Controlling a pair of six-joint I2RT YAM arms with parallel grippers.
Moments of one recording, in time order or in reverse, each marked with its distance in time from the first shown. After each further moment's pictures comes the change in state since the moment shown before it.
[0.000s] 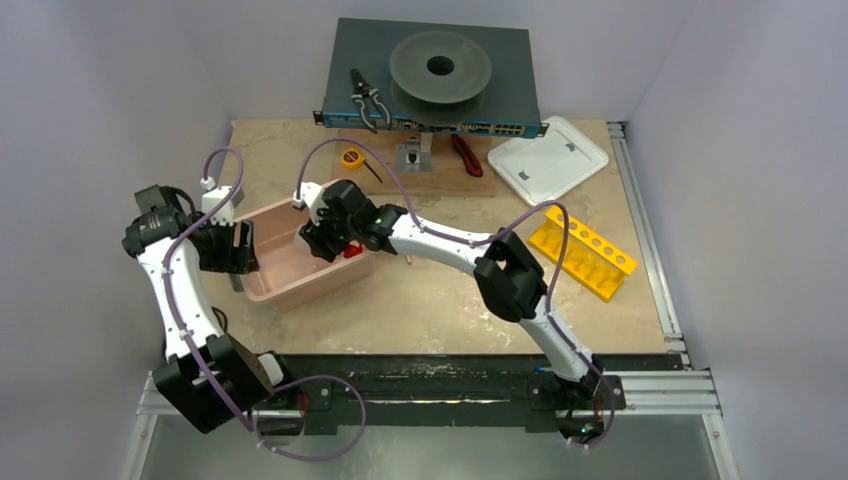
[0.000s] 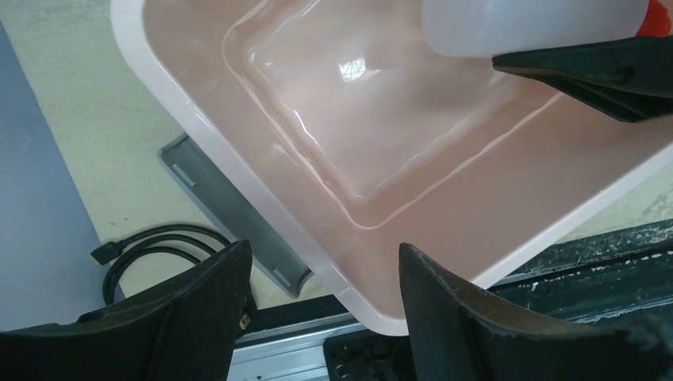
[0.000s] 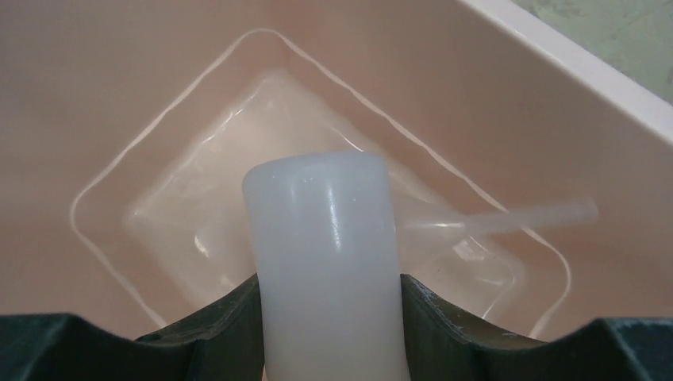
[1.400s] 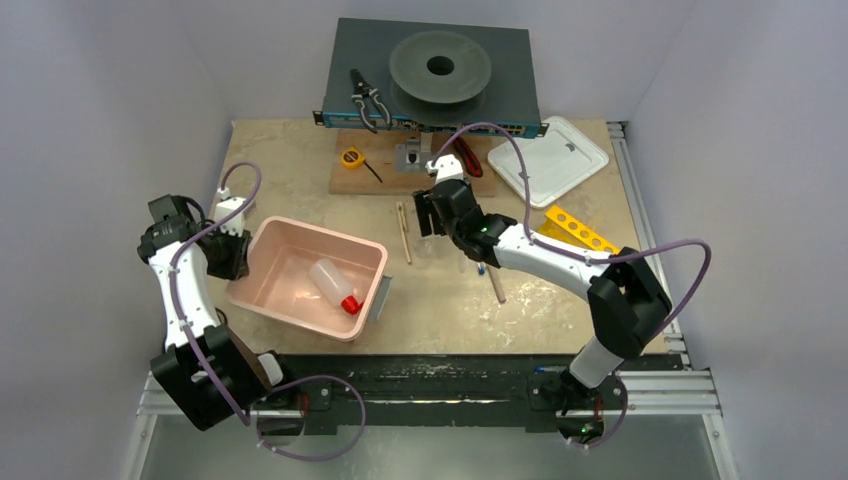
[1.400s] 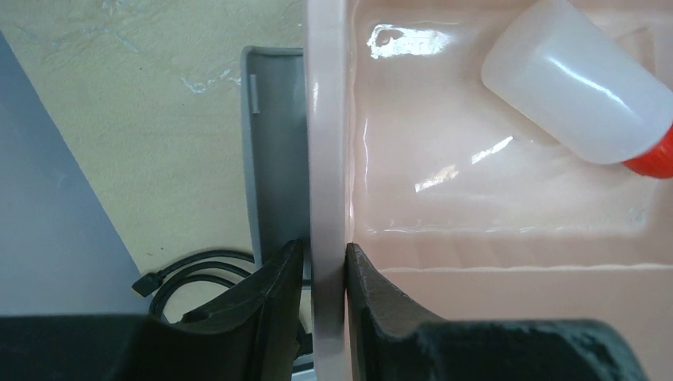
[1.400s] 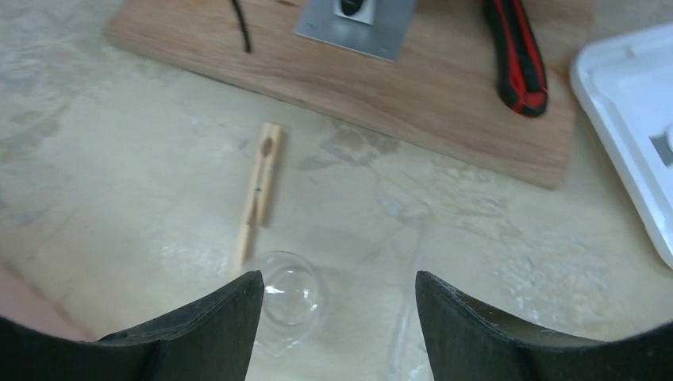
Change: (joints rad) left arm -0.008 0.019 -0.149 0.161 -0.039 0.157; right arm -0.188 -0.655 -0.805 0.174 0.556 0.310
